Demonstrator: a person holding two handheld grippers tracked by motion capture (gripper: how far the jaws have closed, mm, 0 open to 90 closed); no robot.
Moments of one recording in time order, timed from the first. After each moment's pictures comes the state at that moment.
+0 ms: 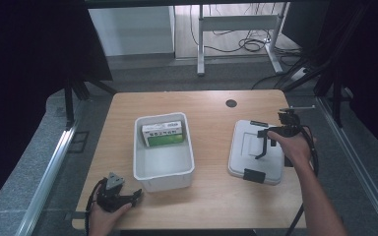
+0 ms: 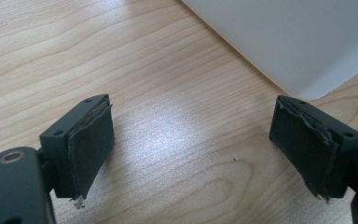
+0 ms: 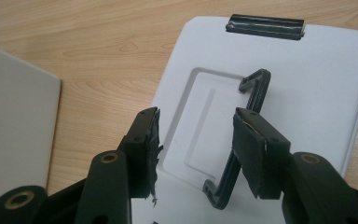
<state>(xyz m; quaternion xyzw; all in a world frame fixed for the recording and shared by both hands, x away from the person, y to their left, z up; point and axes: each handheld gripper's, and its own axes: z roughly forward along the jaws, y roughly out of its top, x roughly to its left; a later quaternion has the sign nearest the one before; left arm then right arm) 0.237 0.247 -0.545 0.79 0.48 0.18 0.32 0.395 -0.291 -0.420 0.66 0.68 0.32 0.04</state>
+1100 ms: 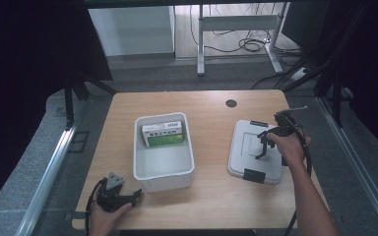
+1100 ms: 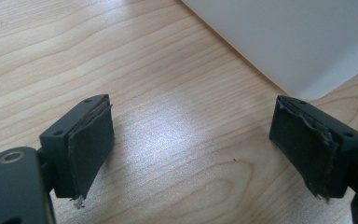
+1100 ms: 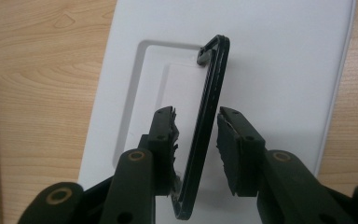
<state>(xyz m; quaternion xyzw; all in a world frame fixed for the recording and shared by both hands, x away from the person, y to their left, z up) 0.237 0.247 -0.545 0.79 0.48 0.18 0.32 0.417 -0.293 -0.447 0.72 0.66 0.22 0.02</state>
